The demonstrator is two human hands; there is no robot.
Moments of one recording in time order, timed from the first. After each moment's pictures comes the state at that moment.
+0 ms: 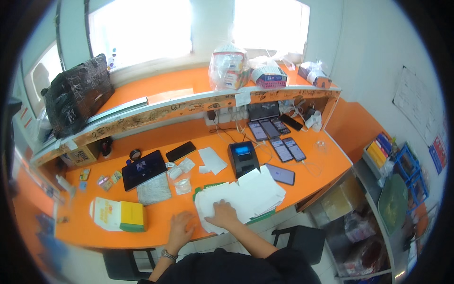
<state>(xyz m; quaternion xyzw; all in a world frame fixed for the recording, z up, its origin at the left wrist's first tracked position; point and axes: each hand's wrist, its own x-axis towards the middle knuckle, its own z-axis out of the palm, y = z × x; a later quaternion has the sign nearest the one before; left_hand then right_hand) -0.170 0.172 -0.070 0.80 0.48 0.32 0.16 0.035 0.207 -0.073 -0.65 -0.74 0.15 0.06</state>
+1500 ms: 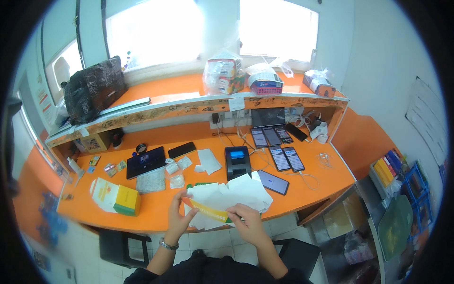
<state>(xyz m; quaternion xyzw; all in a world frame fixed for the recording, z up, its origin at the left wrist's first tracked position) -0.063 0.149 0.009 0.67 0.44 0.54 0.25 0.167 0.110 0.058 -0.44 -0.70 0.31 0.48</state>
